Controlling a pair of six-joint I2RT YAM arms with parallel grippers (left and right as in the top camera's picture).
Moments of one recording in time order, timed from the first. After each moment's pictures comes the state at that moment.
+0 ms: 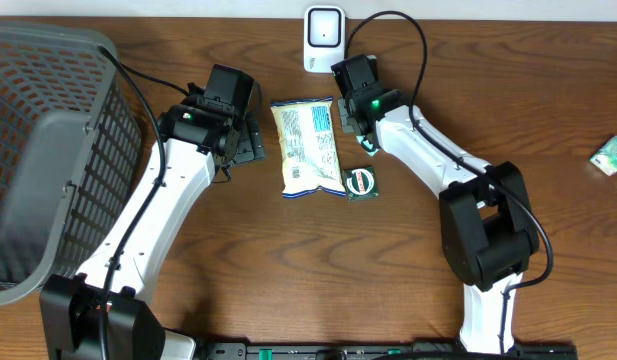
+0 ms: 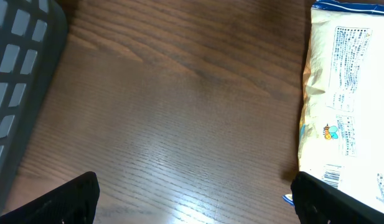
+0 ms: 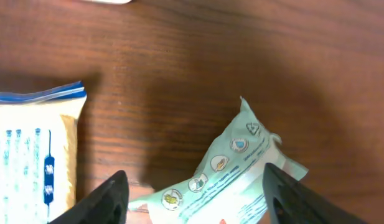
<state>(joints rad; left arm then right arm) -0.30 1.60 1.36 -1.00 -0.24 -0.51 0.46 2.10 1.58 -0.51 0.35 0.27</state>
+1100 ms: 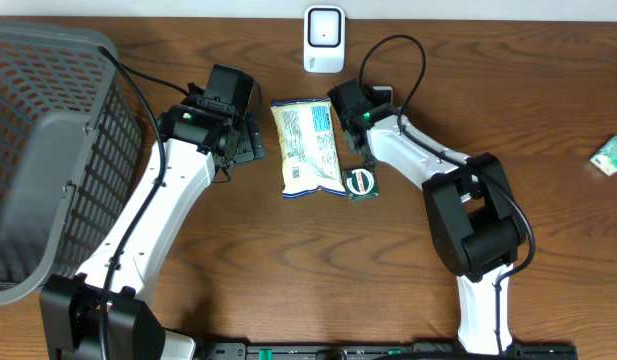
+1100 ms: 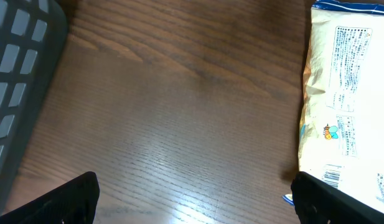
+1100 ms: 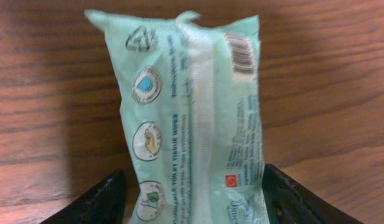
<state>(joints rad) -0.30 1.60 1.36 -1.00 -0.24 -0.51 0.48 2.17 1.51 -0.62 0.49 0.52</state>
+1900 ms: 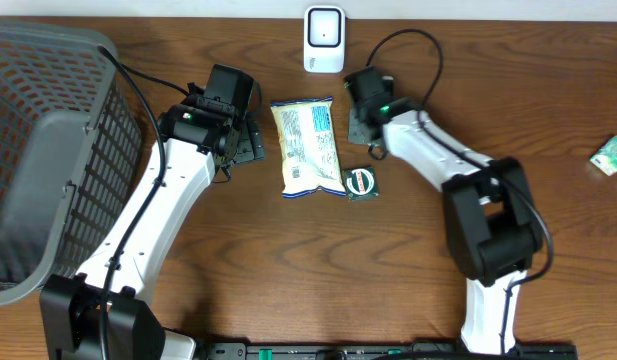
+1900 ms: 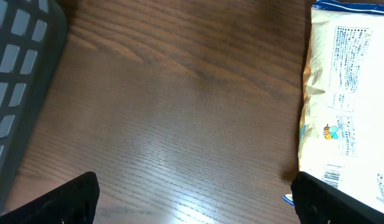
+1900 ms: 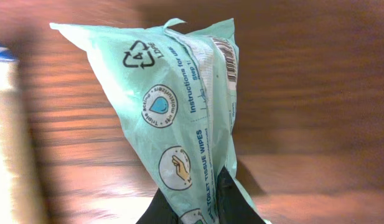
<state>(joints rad) -0.30 1.60 1.36 -1.00 -0.24 -0.51 0.40 2.11 1.50 -0.51 0.18 0.44</state>
